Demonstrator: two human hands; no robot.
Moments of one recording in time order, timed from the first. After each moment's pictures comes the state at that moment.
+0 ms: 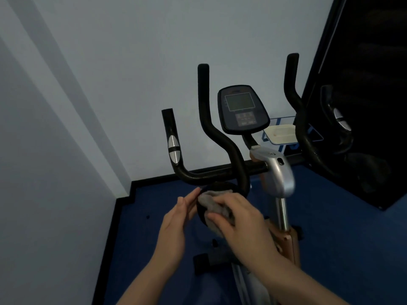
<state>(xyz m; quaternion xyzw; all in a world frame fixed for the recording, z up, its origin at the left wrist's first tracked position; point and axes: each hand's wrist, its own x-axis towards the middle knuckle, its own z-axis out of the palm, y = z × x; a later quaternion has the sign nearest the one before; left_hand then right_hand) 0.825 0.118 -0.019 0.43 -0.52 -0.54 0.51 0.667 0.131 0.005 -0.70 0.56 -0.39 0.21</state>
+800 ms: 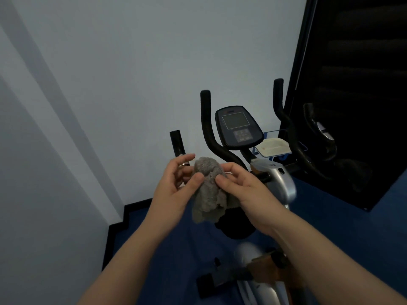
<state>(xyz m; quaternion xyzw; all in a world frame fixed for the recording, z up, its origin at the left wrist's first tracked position) 0.872 0.075 0.077 0.34 -0.64 -0.47 0.50 0.696 0.105 0.081 -0.49 0.37 -0.52 0.60</state>
